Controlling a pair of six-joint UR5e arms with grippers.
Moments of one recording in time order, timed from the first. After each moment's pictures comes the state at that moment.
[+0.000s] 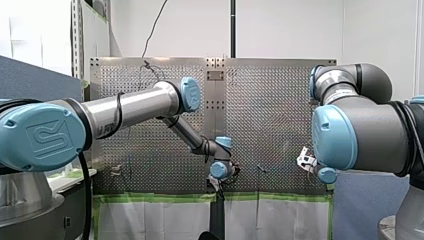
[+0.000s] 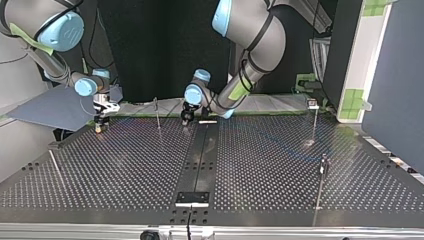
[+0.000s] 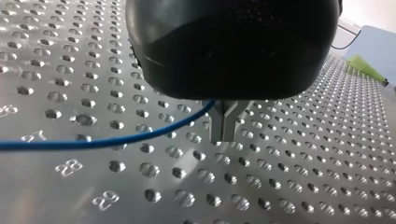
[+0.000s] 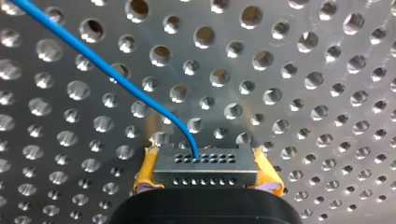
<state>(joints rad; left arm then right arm) -0.58 -2.87 -0.88 -2.71 -1.73 -2.22 1.57 -0.37 1.18 -0.85 1.36 1.97</state>
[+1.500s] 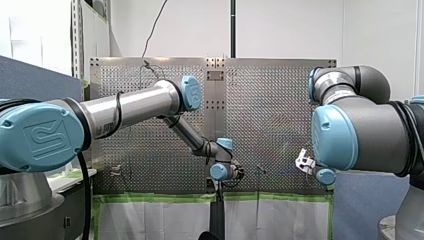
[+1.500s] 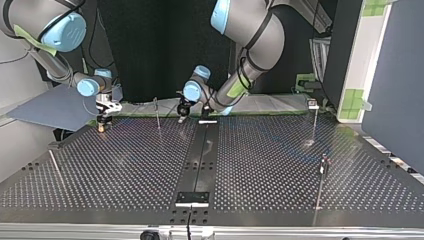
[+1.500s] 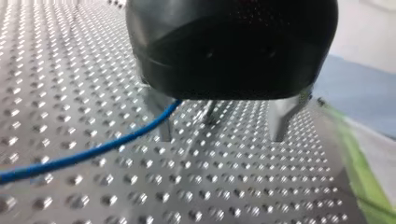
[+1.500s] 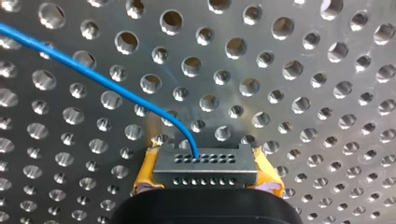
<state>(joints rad) -0.59 -2.86 -0.92 -2.70 -1.62 -1.98 1.58 -0.36 1.17 -0.83 1.35 1.97</state>
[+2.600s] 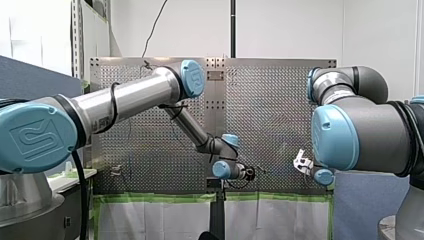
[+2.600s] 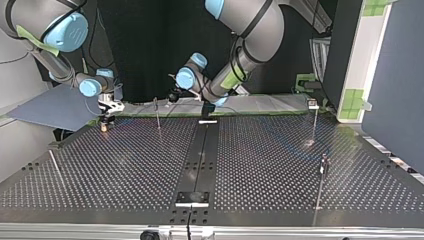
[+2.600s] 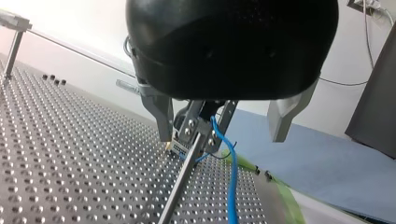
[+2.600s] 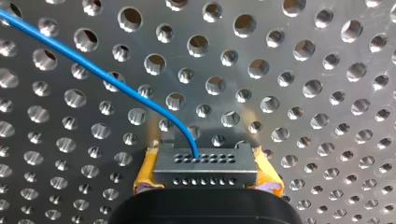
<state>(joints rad) -0.67 -2.76 -1.08 -2.68 -1.52 -1.87 1.60 -0.36 1.17 -0.82 1.35 1.97</state>
